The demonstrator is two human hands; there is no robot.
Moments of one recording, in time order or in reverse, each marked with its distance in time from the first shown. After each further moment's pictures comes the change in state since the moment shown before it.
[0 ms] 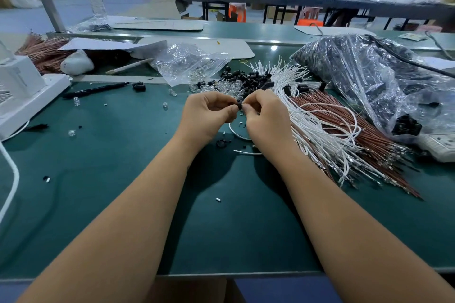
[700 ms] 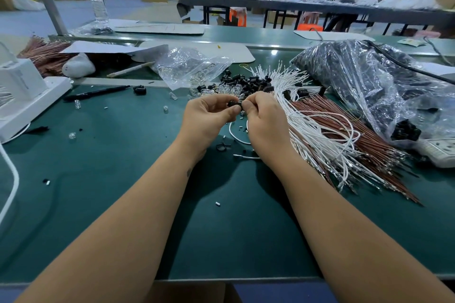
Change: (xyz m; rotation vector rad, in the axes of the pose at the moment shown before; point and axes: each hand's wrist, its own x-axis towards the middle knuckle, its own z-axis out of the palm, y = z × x) left_hand -0.001 0.001 0.004 -0.180 0.031 -0.021; right_hand -0.001 -0.008 -0.001 0.036 0.005 -0.034
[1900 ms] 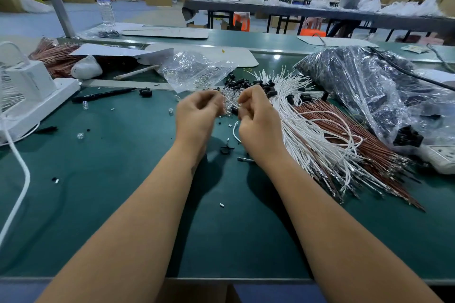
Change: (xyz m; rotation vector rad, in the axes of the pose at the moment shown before) left_hand 0.009 -0.002 -0.015 -0.089 0.275 -0.020; right_hand -0.005 -0.012 0.008 0.139 0.000 -0.037
